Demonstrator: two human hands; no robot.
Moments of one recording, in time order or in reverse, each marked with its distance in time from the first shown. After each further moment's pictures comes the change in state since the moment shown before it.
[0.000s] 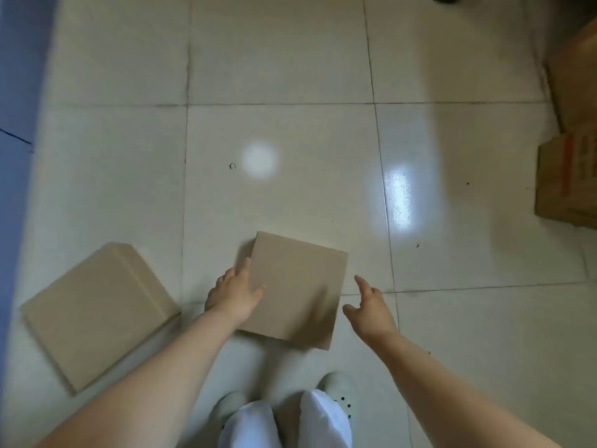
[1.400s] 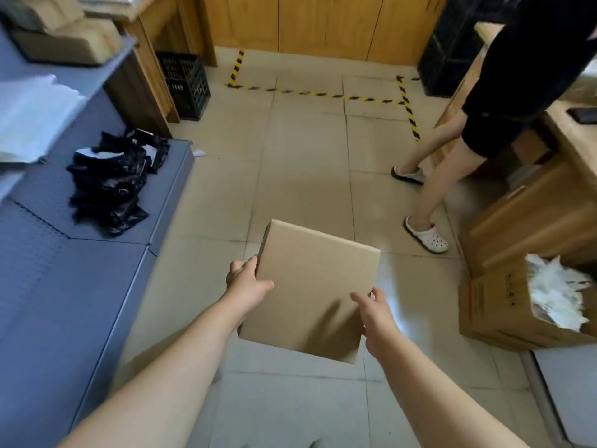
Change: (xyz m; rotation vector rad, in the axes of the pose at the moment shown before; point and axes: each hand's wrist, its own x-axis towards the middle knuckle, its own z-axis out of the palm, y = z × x) left_hand -0.348 0.087 -0.360 -0.724 0.281 0.107; right_hand -0.339 -0.222 -0.248 0.940 0.150 -0.089
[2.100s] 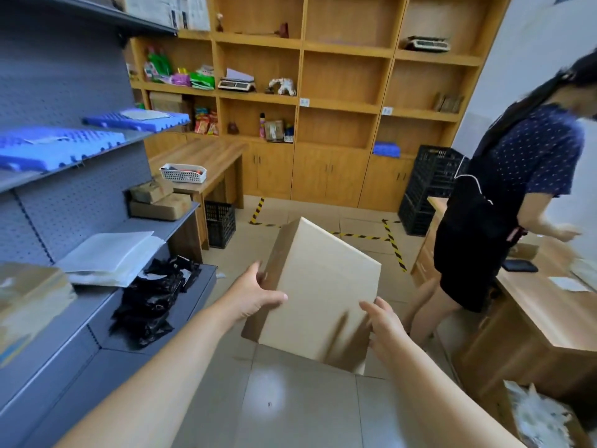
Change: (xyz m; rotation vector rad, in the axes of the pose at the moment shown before) left_hand -0.208 0.183 -0.197 -0.151 -0.017 0.455; right_hand -0.228 -0.214 -0.023 0.109 -0.192 -0.376
